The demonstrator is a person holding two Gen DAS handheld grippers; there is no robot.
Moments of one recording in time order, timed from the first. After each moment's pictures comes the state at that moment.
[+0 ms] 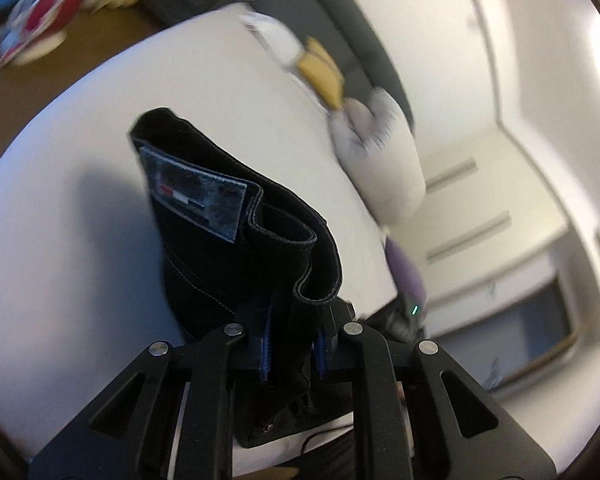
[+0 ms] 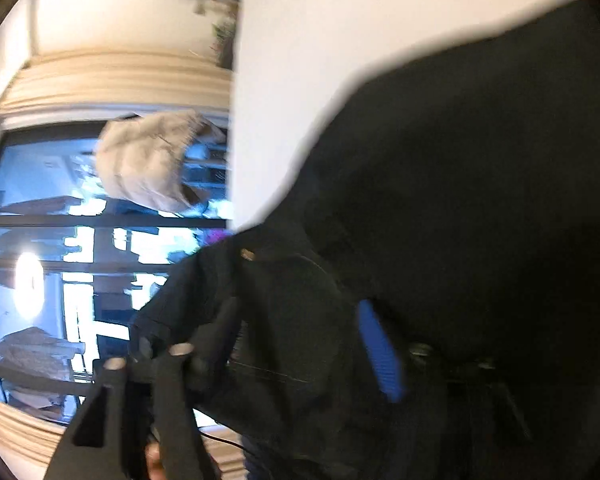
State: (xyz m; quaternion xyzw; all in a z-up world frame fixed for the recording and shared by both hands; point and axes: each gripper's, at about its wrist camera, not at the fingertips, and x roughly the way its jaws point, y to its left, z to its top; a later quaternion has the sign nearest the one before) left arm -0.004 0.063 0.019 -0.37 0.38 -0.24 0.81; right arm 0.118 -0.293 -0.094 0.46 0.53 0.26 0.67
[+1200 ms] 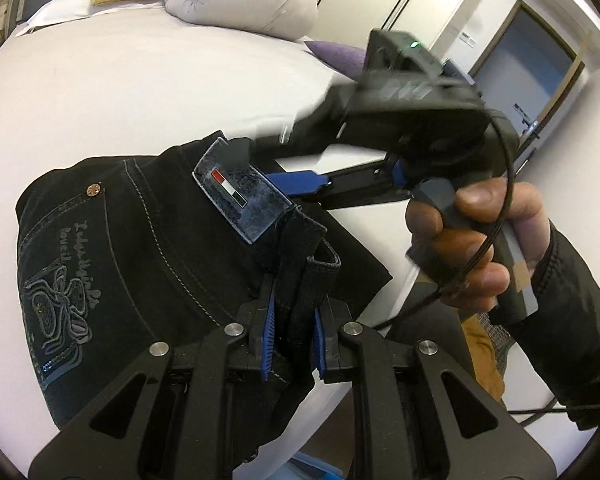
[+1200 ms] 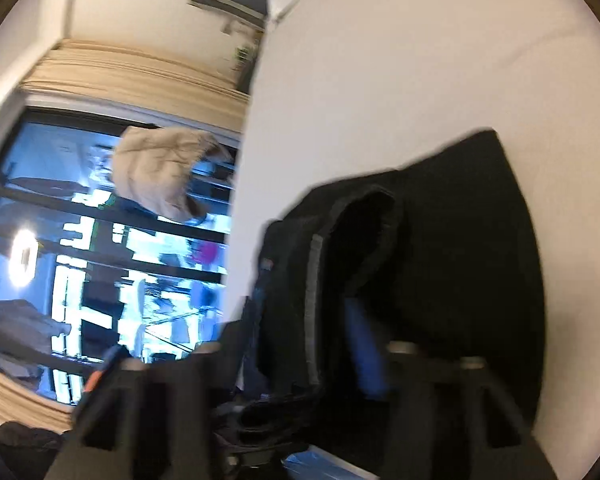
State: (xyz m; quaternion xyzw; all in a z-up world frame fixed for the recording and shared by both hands) left arm 0.028 -0.267 -0.009 0.00 0.46 -0.43 0.78; right arm 0.092 -0.403 -0.066 0.41 0.51 0.25 0.71
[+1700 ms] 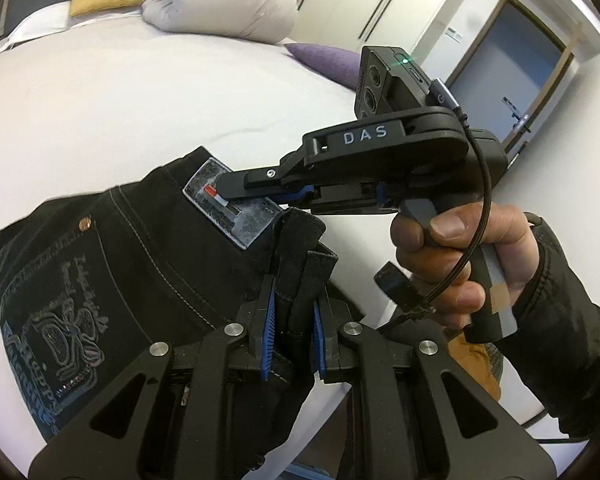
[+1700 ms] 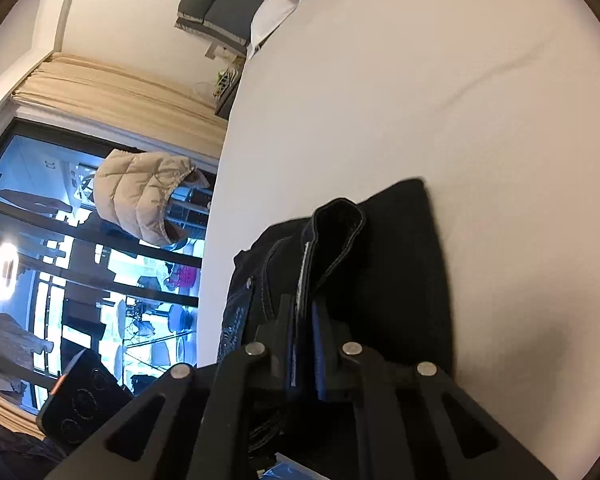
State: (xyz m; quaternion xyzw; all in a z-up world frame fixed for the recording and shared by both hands) left arm 0.041 -0.302 0.009 0.01 0.45 -0.45 0.77; right arm 0.082 -0.454 -0.061 0.40 0.48 0.20 0.75
